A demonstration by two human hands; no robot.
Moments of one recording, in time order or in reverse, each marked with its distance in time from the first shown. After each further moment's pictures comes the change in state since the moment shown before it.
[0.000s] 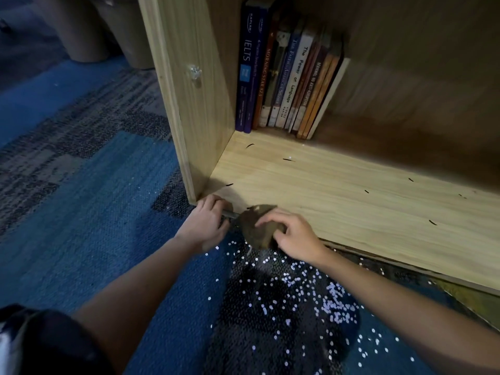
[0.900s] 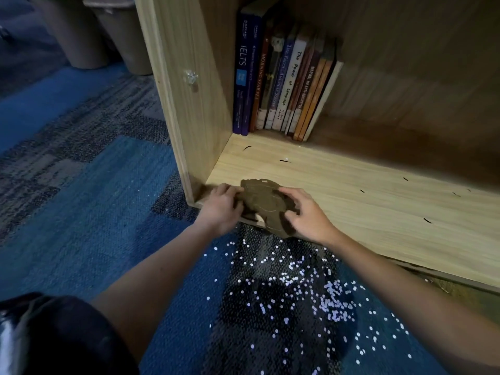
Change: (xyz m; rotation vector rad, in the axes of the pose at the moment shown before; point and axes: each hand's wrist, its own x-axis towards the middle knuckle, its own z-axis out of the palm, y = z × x) left_hand 0.020 0.039 -0.015 -0.195 0.031 -0.109; right_hand 0.024 0.027 -0.030 -0.017 0.103 0.094
